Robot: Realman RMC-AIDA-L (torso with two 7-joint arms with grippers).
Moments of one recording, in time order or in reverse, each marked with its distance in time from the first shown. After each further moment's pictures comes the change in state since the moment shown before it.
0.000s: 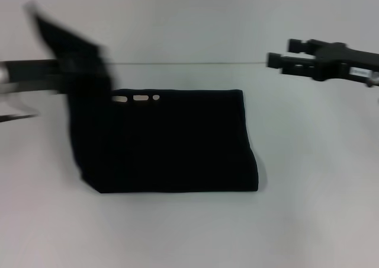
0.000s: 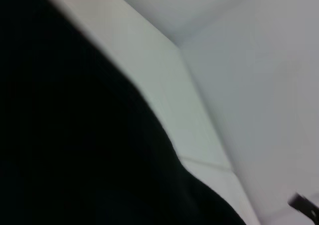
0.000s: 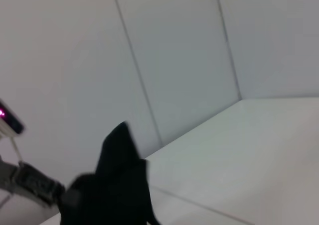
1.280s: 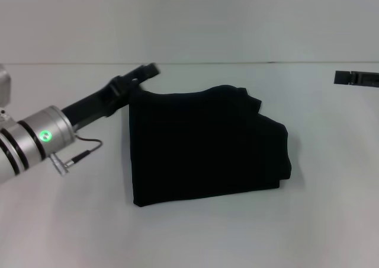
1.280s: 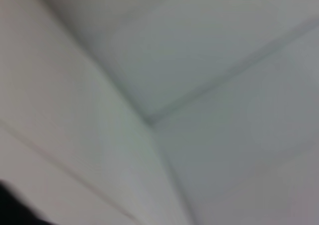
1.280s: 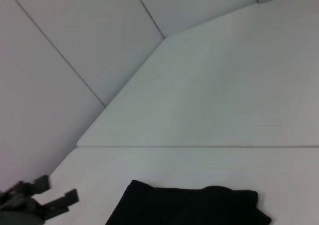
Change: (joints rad) left arm 0.084 -0.124 0.052 -0.449 -0.497 -0.328 0.473; right arm -0.042 -0.145 0.088 0.008 -0.198 -0.088 0.396
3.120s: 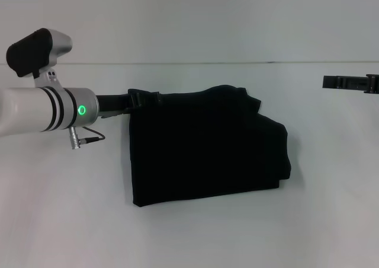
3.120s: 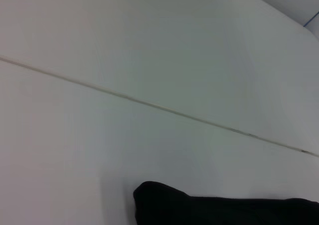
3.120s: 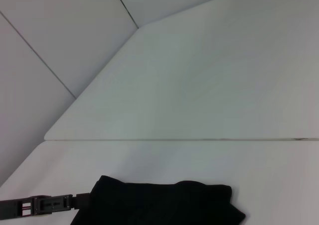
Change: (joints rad) left arm -0.206 0.045 0.322 0.029 0.418 -0.520 -0.367; right arm 0.038 0.030 -0.009 0.026 -0.075 0.118 0.002
